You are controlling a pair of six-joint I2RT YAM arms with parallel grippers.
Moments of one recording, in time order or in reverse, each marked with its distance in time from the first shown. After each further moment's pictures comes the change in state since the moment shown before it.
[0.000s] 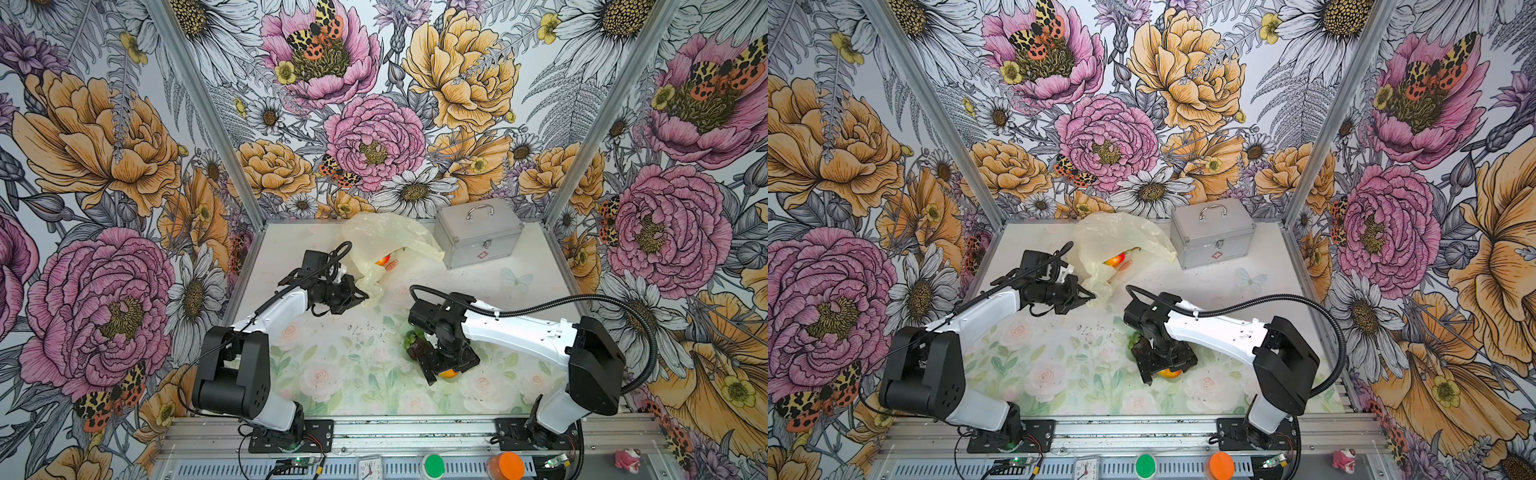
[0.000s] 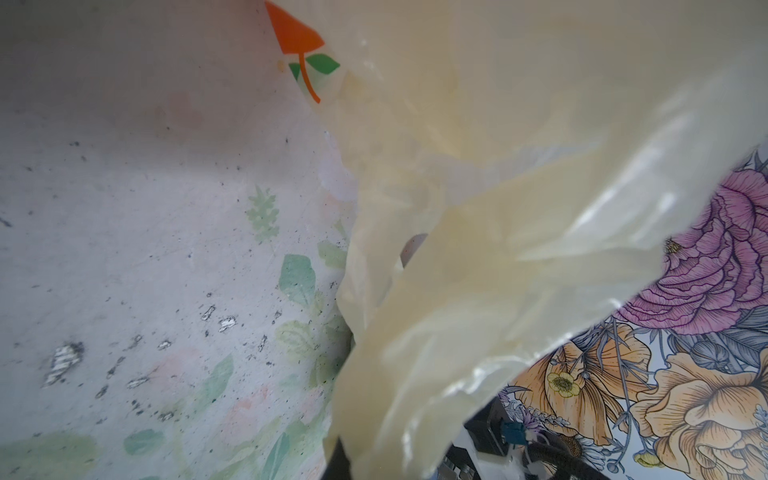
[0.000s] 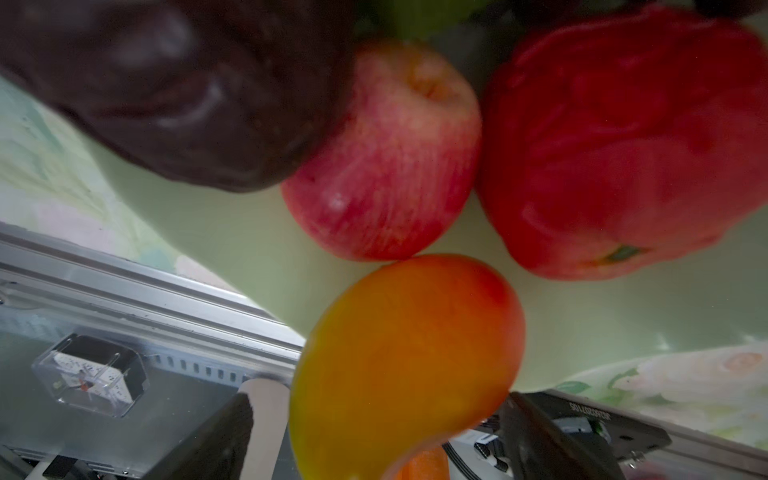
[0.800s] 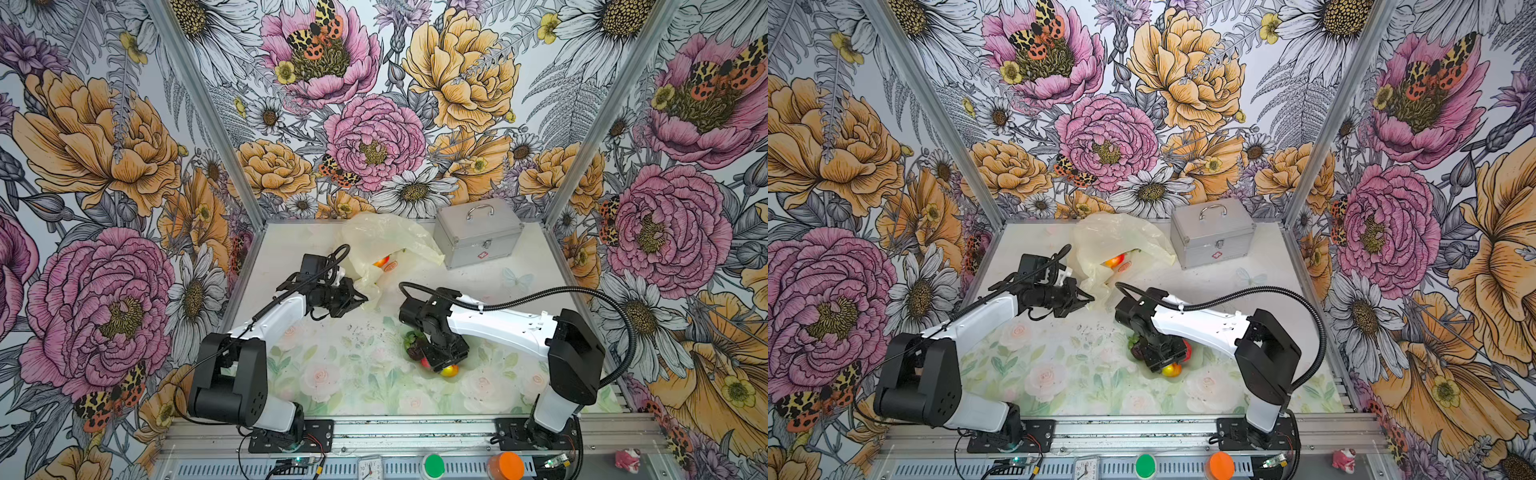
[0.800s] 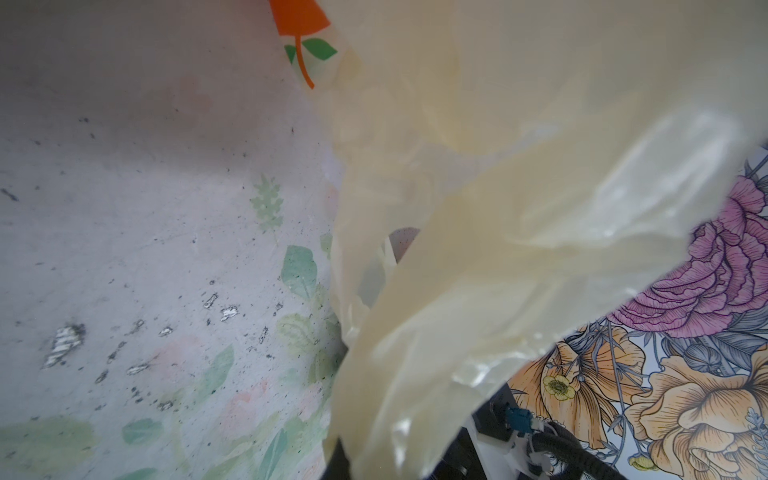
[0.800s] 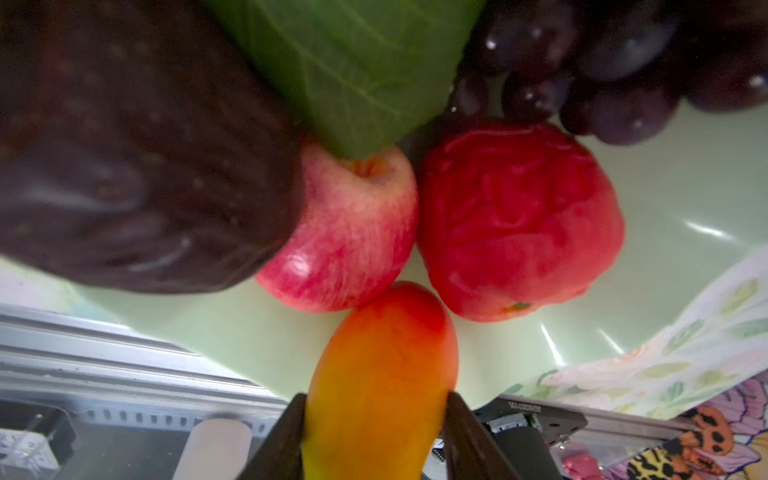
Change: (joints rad) left arm -0.001 -0.035 -0.046 0.030 -0.008 -0.042; right arm 0.002 0.082 0.103 -0.068 0.129 -0.029
